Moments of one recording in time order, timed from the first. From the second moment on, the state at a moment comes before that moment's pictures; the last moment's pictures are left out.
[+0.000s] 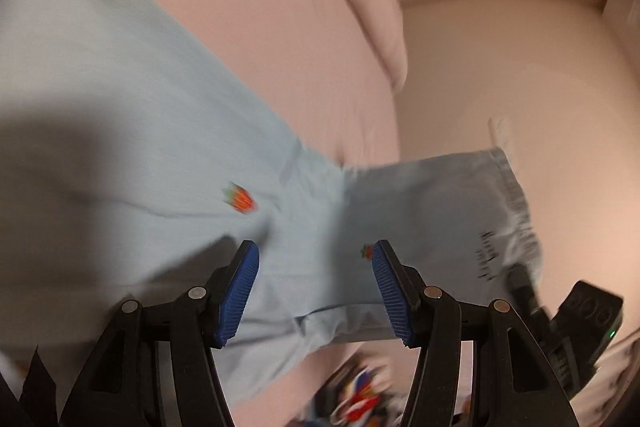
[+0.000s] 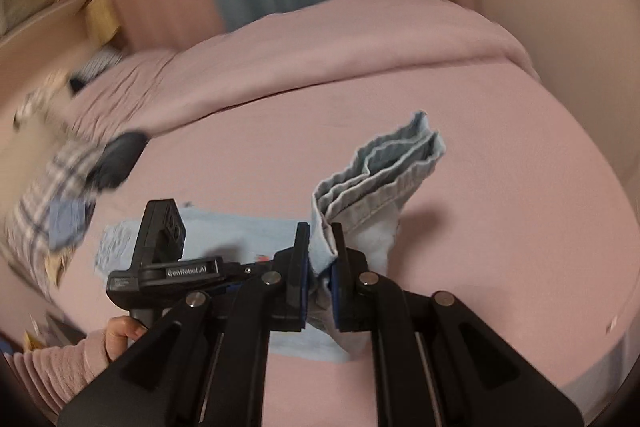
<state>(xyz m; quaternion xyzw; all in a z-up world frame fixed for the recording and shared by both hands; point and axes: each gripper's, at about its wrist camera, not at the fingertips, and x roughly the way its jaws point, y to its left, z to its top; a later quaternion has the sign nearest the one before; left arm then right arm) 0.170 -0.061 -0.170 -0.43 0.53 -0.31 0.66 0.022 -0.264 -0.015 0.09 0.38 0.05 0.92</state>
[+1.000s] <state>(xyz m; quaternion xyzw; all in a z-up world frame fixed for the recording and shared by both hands) 0.166 0.079 -0.175 -0.45 0.49 -0.26 0.70 0.090 -0.016 -0.149 -0.07 0.44 0.21 0.87</state>
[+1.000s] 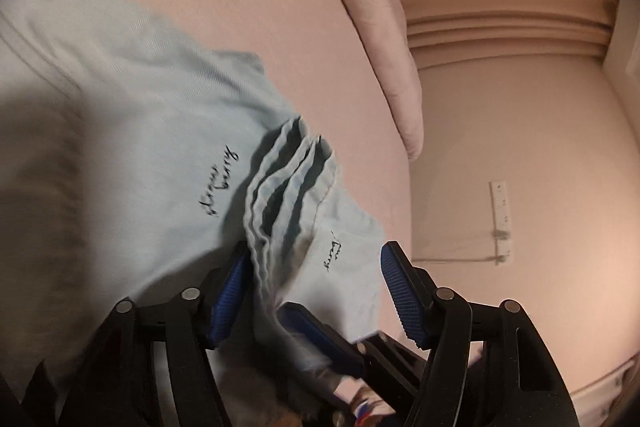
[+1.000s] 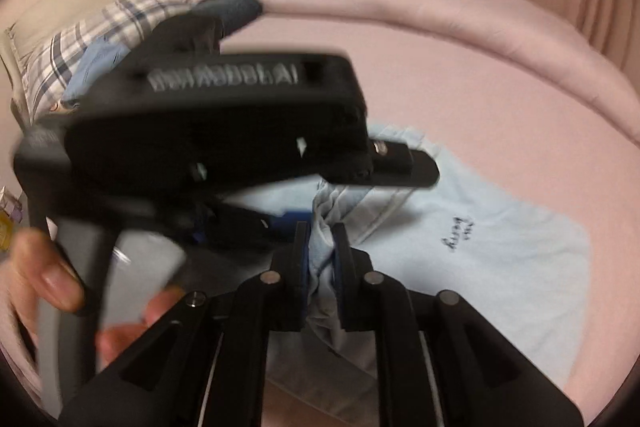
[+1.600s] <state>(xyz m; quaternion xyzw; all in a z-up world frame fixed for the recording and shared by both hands) 0.136 -0.041 -0.149 -0.17 0.50 -0.26 0.81 0.049 -0.142 -0.128 -0.01 0.44 0.07 0.89</state>
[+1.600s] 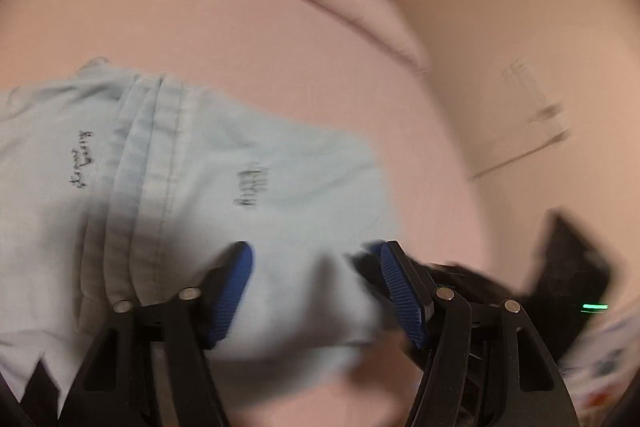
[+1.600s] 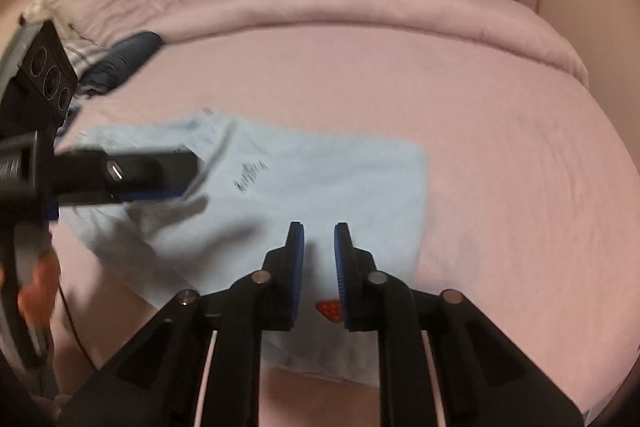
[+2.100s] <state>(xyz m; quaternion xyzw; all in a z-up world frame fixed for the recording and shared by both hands) 0.124 0.022 -0.167 -0.16 0.49 -0.16 0.84 0.093 -0.086 -0.118 -0.05 0.44 0.18 0.88</state>
